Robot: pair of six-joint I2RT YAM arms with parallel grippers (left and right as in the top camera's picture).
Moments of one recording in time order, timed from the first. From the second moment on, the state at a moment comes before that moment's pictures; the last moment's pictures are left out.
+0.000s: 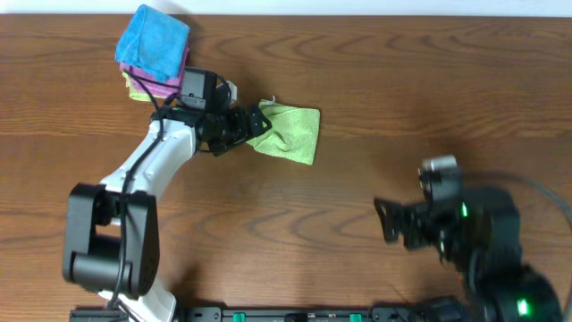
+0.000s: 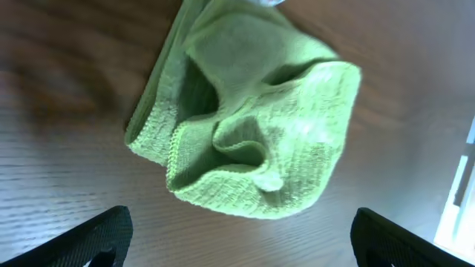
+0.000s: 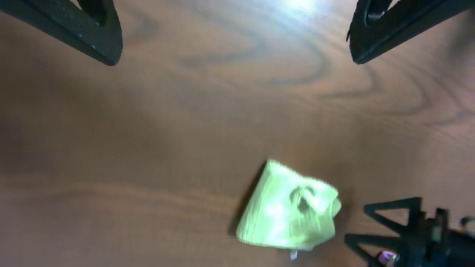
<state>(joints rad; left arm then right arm) -0.19 1.82 1.17 -0.47 0.54 -0.55 0.22 0.58 0.79 -0.95 -0.19 0.17</state>
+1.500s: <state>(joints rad) -0.27 2.10 1.19 -0.12 0.61 -0.67 0.21 0.23 0.68 -1.04 -0.20 0.46</state>
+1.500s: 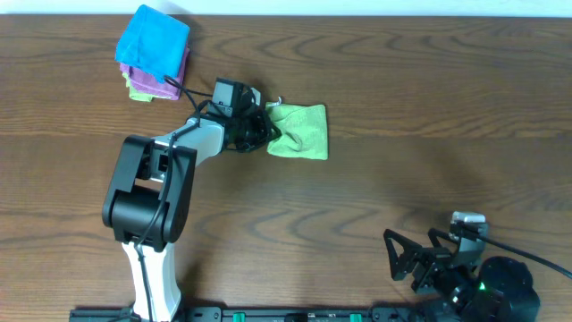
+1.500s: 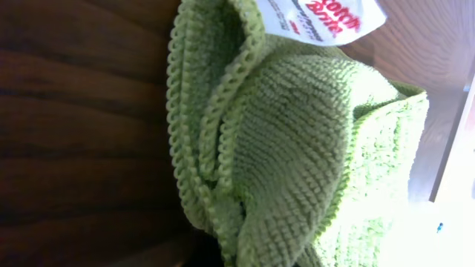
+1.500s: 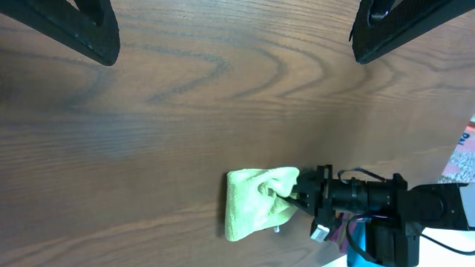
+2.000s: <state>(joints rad) -0.15 1.94 1.54 -0.28 0.45 -0.67 0.21 0.23 0.68 -1.04 -0.20 0.46</state>
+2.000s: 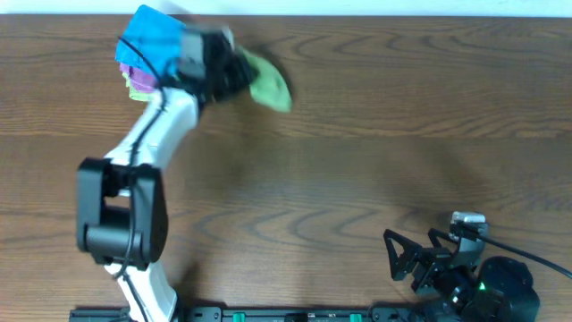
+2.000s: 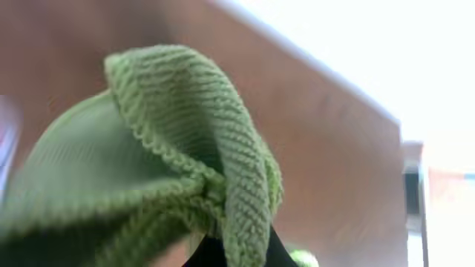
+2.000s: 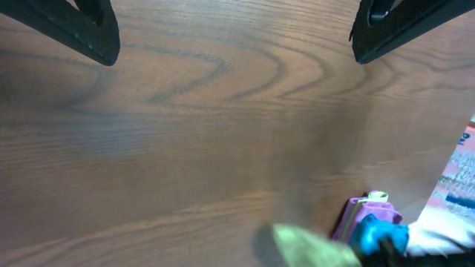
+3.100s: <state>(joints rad) 0.10 2.09 1.72 -0.16 0.08 -0.64 0.21 0.23 0.68 -1.04 -0.20 0.46</state>
